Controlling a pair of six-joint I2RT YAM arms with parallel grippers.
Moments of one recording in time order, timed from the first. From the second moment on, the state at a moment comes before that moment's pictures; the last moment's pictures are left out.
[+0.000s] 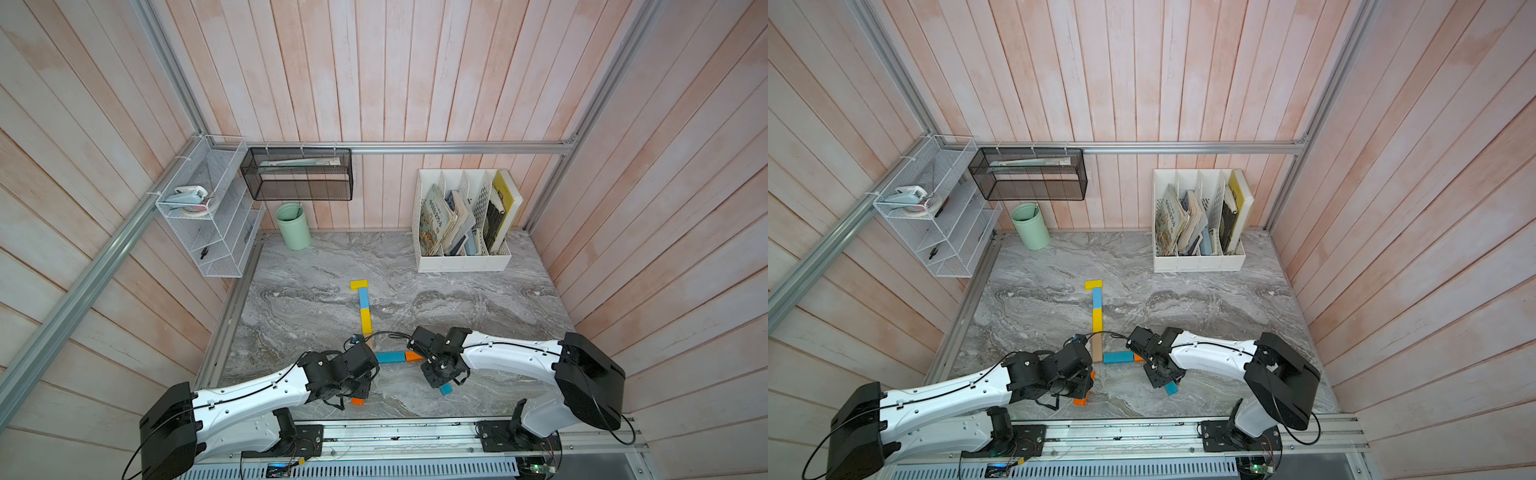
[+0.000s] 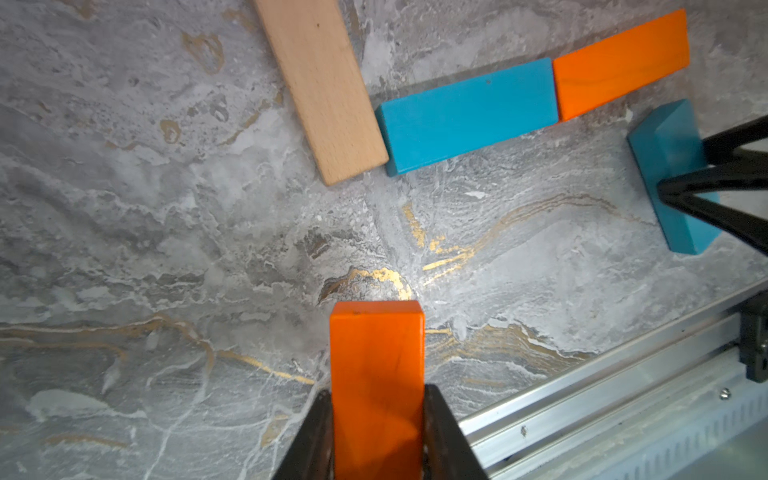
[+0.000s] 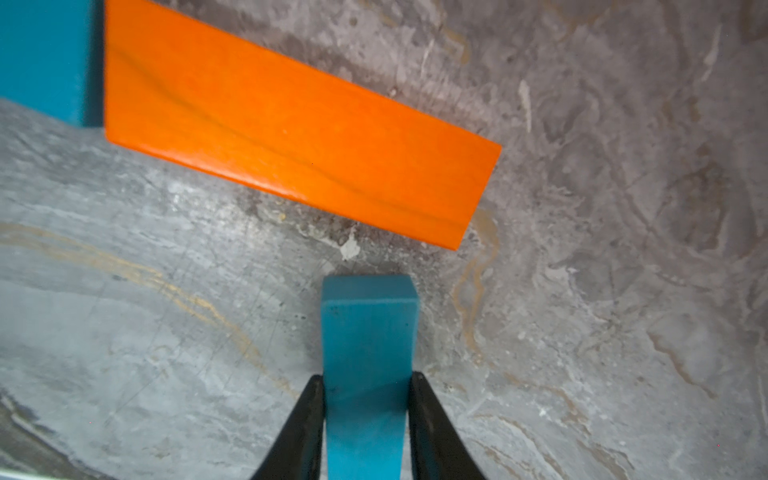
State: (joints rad) left arm -1.04 1.16 0.88 -0.87 -0.06 -0.62; right arm 0.96 0.91 0.70 -0.90 -0.06 0.67
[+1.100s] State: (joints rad) left arm -1.06 1.07 0.62 -0.74 -0.03 -0.87; right arm 1.07 1.34 0.67 -0.78 0.04 0.71
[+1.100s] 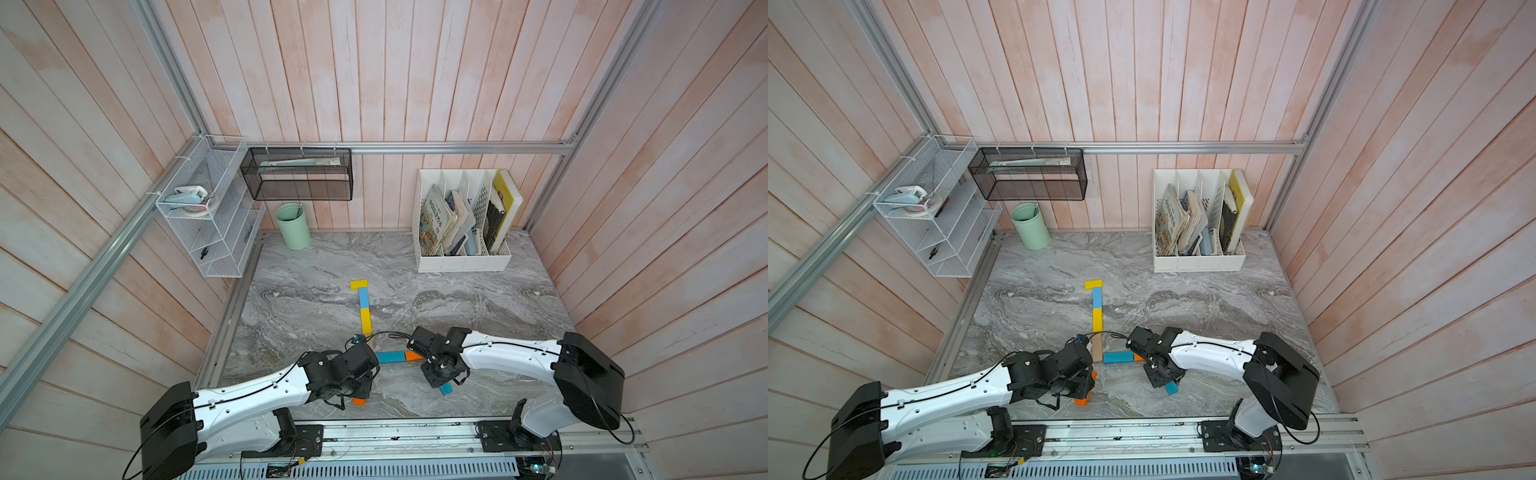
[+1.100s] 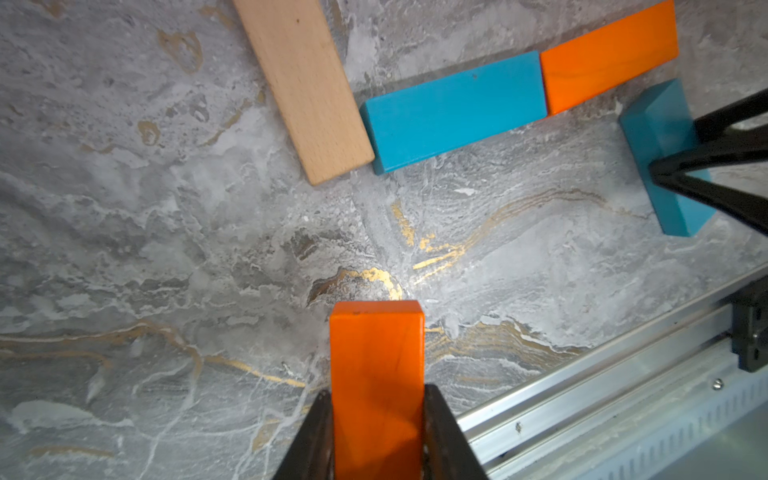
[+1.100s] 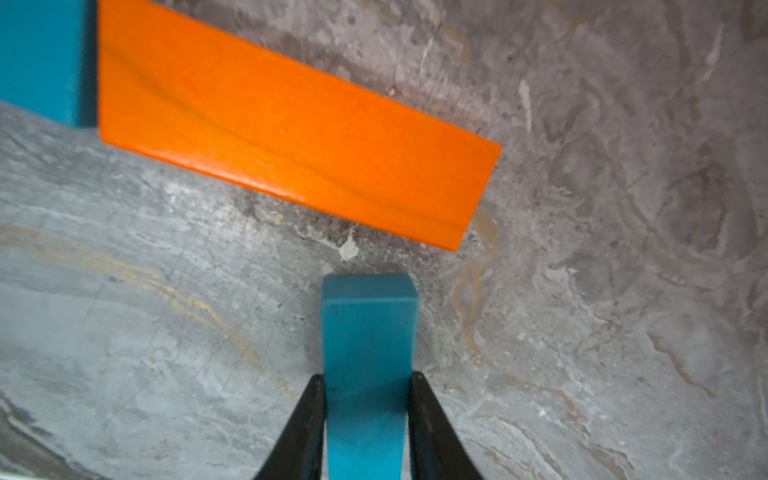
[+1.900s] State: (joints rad) left arm -1.06 1.05 0.63 -0.74 -0.06 -0.84; right arm 1.04 1.53 0.84 -0.82 0.08 0.54
